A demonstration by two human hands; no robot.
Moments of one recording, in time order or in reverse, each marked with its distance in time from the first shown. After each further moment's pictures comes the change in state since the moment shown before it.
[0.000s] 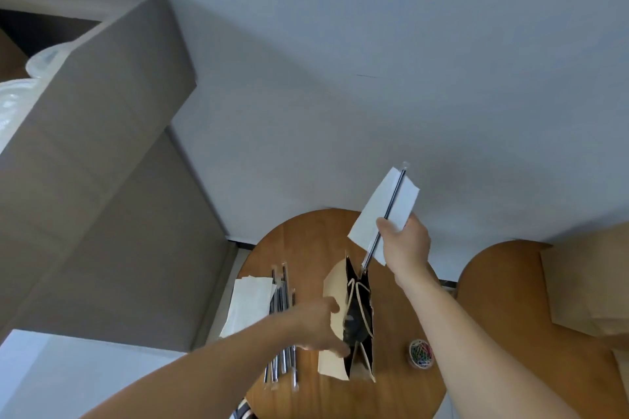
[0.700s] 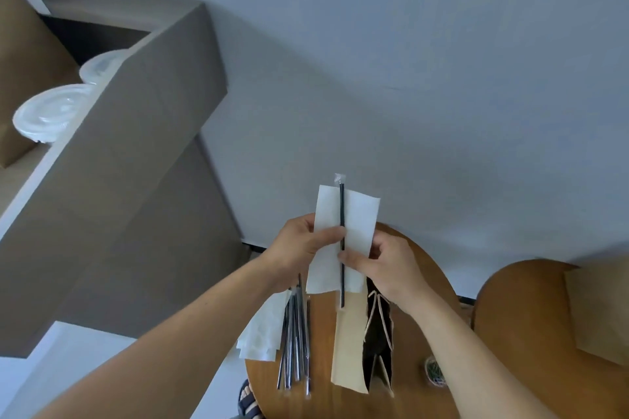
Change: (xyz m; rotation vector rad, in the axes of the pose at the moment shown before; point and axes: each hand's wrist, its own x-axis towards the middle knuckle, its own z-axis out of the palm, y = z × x) left_hand -0.082 0.012 -0.110 -1.085 0.405 0.349; right_hand -0.056 -0.052 0.015 0.125 -0.584 -0.241
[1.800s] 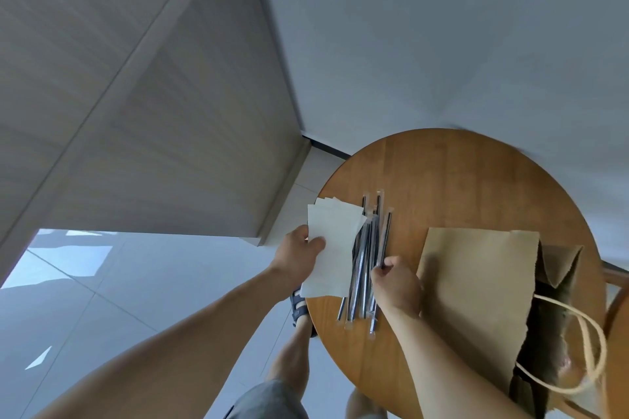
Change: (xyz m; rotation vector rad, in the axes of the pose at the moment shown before) left_hand 0.034 -0.246 -0.135 0.194 0.457 -0.541; right_hand 0.010 0.286 0.178 -0.707 0.061 0.680
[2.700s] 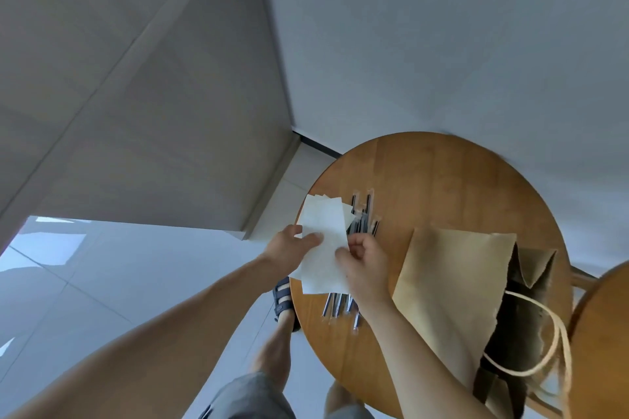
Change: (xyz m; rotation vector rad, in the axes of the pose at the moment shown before) left_hand 0.012 -0.003 -0.003 -0.002 -0.081 -0.114; right_hand -0.036 -0.057 -0.032 0.746 -0.219 -0.203
